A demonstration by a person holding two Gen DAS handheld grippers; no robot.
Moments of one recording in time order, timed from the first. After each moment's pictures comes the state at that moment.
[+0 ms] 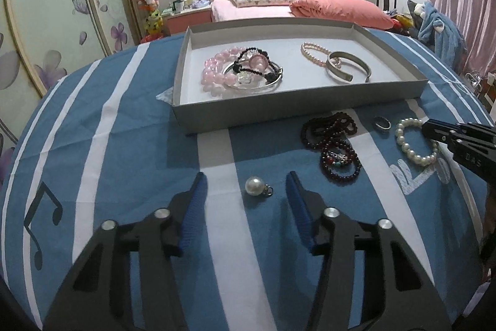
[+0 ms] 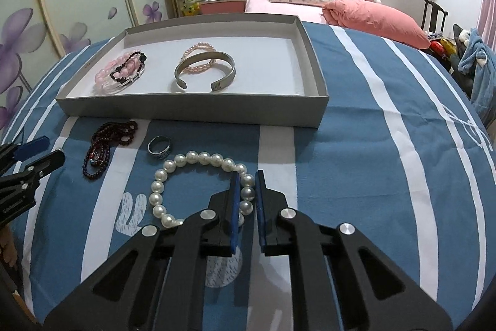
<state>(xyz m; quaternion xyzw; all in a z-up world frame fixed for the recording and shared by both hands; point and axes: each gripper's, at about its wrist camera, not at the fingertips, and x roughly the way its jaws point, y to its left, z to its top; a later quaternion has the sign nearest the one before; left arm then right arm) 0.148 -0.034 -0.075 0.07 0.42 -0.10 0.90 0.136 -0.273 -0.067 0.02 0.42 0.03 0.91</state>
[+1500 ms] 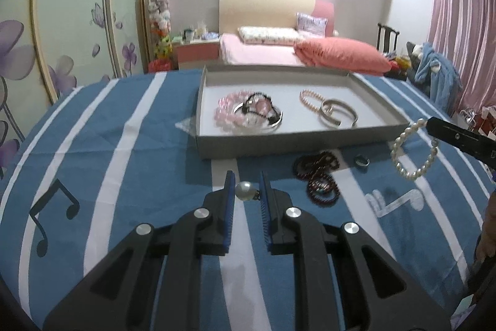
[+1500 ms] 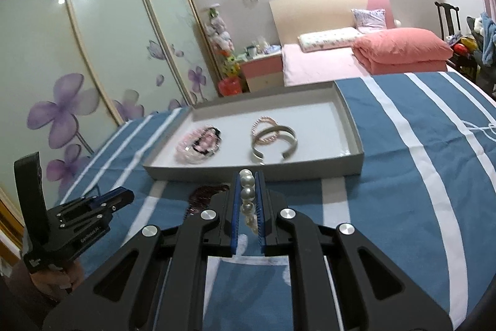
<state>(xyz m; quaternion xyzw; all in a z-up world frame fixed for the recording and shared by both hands) 0.113 -0.019 -0.039 0.02 0.33 -0.10 0.94 0.099 -0.256 -0.006 0.13 0.29 0.12 0.94</state>
